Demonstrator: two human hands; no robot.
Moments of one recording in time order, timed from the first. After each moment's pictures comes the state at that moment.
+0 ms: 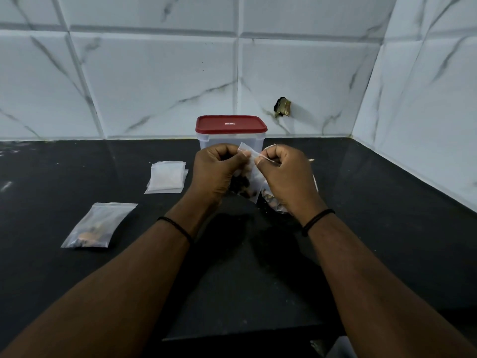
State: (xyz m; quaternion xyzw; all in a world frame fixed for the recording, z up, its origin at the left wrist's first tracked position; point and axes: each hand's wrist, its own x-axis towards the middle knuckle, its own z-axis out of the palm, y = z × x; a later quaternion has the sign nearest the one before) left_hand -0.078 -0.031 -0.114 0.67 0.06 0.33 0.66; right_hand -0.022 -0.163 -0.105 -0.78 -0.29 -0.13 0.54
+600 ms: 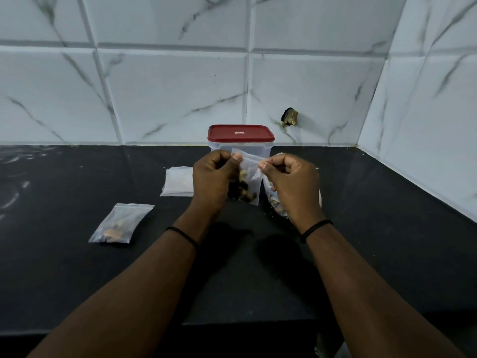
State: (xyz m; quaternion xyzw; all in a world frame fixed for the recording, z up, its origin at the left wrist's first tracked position) left_hand -0.104 -0.030 -0.108 0.66 0.10 0.39 0.64; right_hand -0.034 -0.162 -0.108 -0.71 -0.27 -0.11 0.64
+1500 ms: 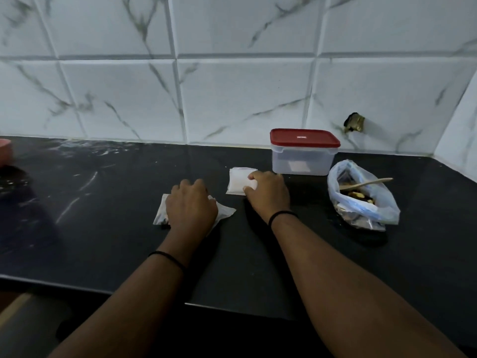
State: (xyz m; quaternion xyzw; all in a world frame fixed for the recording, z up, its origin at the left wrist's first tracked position) left_hand -0.220 0.084 -0.135 0.86 0.42 0.28 0.04; right_hand -0.069 -0.001 -0.148 -0.88 -0.36 -0.10 0.30
